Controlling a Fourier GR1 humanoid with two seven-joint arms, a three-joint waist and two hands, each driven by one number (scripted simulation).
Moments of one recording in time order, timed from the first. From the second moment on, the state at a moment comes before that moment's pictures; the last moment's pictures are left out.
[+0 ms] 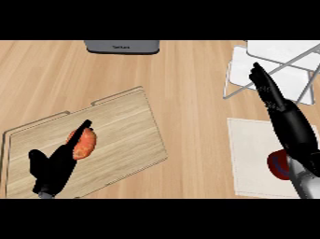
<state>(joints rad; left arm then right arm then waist) 0.03 0.41 -0.35 -1.45 0.38 0.10 0.01 -0.22 -0.43 0.24 -1.65 -0.10 -0.10 -0.19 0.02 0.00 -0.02</state>
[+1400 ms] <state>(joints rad) 0.04 0.55 -0.10 -1.40 0.37 0.15 0.02 0.15 -0.44 0.26 -1.88 0.86 -0.40 0.78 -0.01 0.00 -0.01</state>
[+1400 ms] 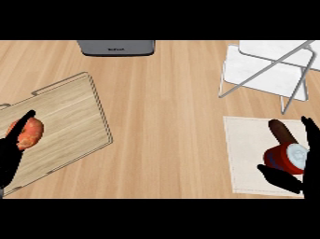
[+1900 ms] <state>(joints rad) 0.03 0.53 -0.10 -1.41 0.35 0.14 0.02 0.06 -0.54 0.33 -1.99 0.80 0.16 1.06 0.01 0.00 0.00</state>
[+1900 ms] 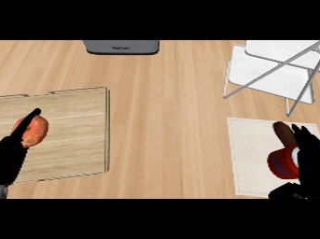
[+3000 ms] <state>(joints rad) 0.01 0.48 -0.03 -1.37 0.29 0.09 0.03 0.00 -0.52 0.20 -1.79 0.82 0.39 0.96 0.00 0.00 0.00</state>
